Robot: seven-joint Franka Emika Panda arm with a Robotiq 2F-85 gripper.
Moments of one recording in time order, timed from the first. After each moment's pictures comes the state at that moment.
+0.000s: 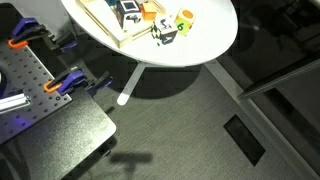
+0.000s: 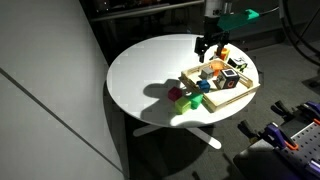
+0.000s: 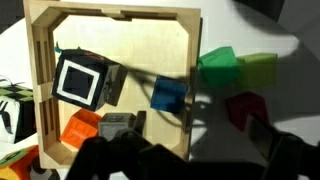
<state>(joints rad) 0.20 0.15 0.10 -2.15 0.03 2.20 0.26</state>
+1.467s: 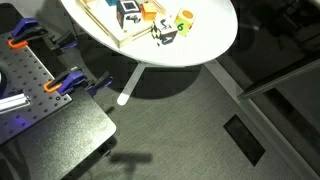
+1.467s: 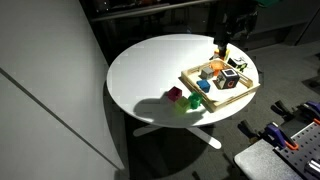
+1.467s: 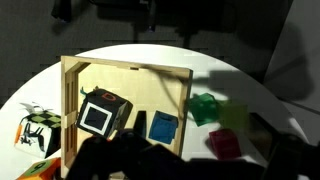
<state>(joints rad) 0.20 -0.18 0.18 -2.32 0.05 2.00 0.28</state>
